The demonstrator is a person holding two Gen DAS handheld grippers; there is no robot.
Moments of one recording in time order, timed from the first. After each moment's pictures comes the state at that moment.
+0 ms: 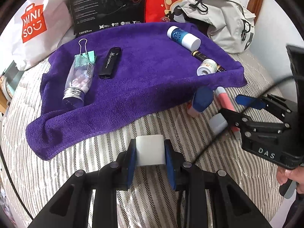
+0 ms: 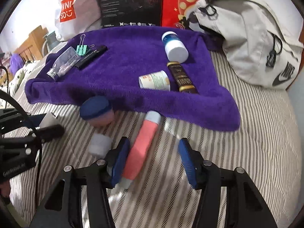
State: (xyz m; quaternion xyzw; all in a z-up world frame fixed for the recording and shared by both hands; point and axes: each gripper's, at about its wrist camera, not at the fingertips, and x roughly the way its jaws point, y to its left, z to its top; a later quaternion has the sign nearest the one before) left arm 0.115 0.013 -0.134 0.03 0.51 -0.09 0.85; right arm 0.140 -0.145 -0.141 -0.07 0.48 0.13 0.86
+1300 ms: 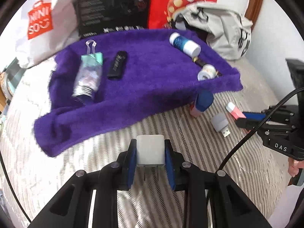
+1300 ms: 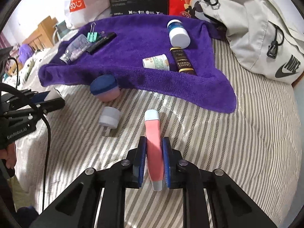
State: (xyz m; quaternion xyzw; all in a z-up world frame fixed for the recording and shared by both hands) left arm 0.102 0.036 -0.123 0.01 0.49 -0.10 0.87; right arm 0.130 -0.162 -0.125 -0.08 0.53 0.18 0.83
